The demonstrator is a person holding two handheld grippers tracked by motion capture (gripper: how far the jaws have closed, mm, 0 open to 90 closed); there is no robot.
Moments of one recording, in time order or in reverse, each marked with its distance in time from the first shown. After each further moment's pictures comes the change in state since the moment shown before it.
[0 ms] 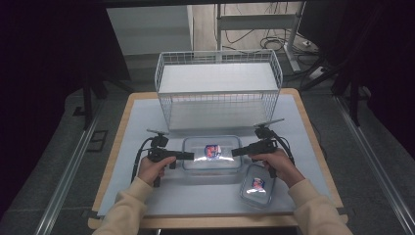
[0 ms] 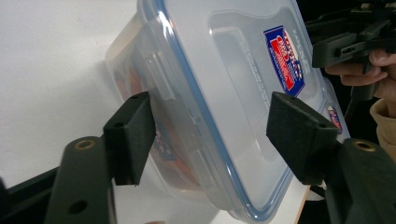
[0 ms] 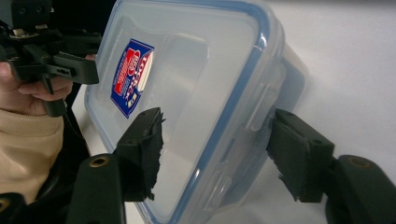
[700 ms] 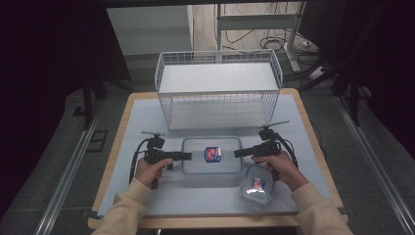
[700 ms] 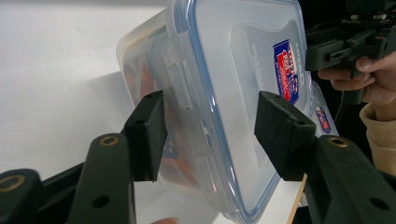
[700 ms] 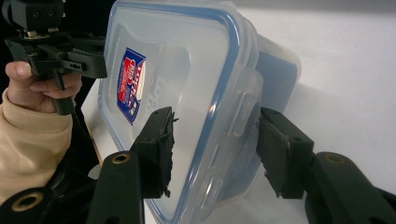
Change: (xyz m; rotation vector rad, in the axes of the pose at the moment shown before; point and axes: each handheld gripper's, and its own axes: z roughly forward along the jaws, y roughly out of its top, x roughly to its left) left arm -0.004 -0.007 -0.011 -0.048 -0.013 0.025; right arm 0.004 -0.010 -0.011 -0.050 0.023 -0.035
